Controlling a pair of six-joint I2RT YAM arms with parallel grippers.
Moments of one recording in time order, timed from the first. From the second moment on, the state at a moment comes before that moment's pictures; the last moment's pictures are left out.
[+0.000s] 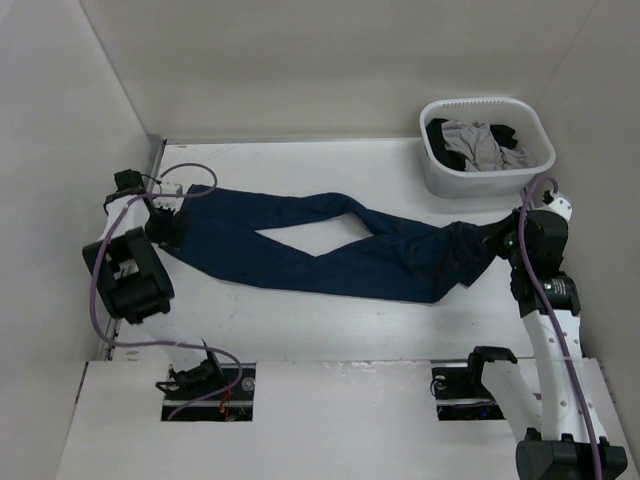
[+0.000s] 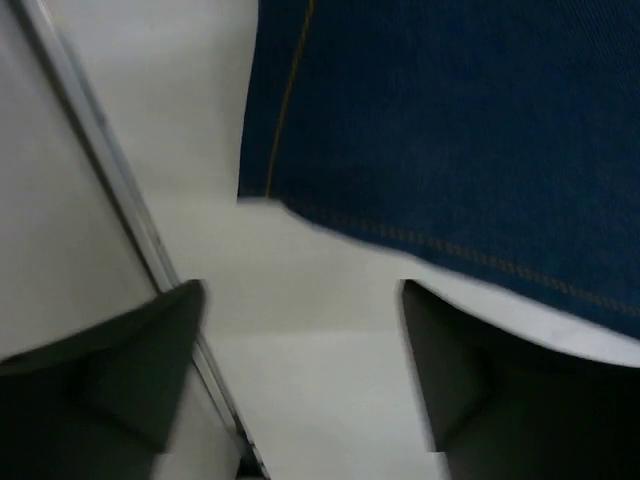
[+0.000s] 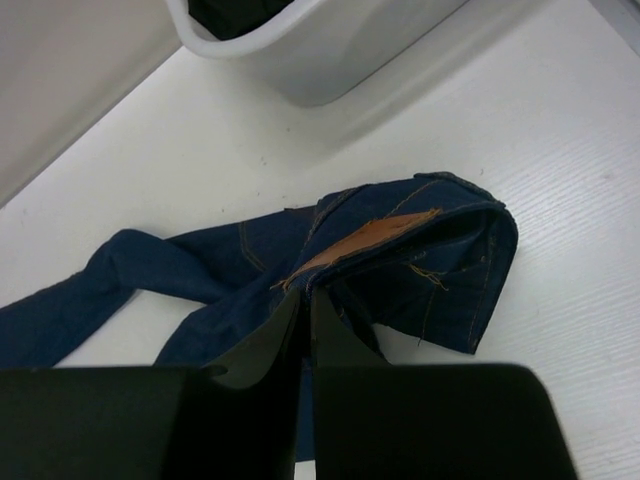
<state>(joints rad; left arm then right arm) 0.42 1.71 1.26 -0.71 0.09 0.60 -0.09 0.73 0.82 -0.50 0.06 0.55</state>
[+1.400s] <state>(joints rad) 0.37 1.89 1.35 -0.70 0.10 0.67 -0.13 0.71 0.86 -0.50 0.04 0.55</state>
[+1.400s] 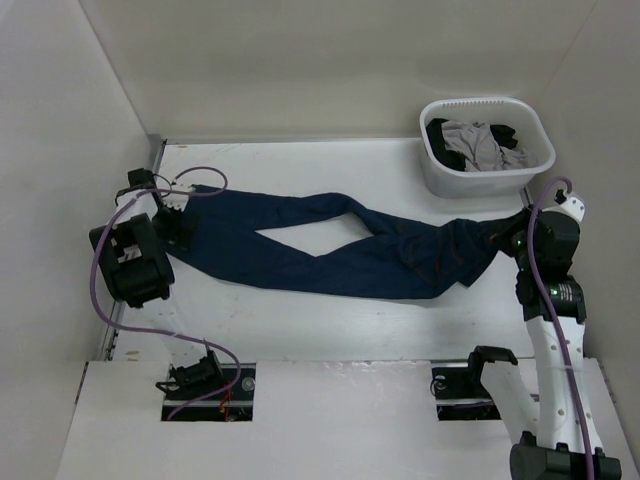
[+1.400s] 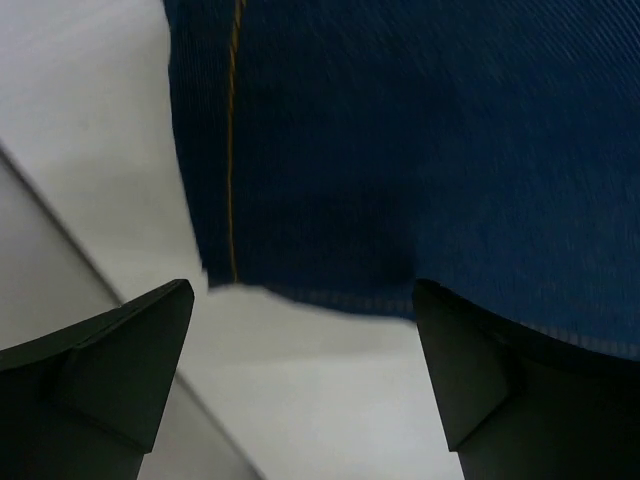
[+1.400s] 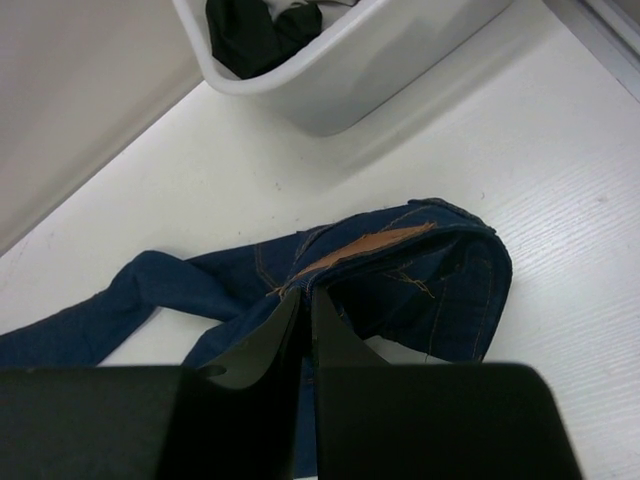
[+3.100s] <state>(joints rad) 0.54 2.23 1.90 -1.33 1.02 0.38 -0.07 0.68 0.99 -0.56 0.09 0.52</state>
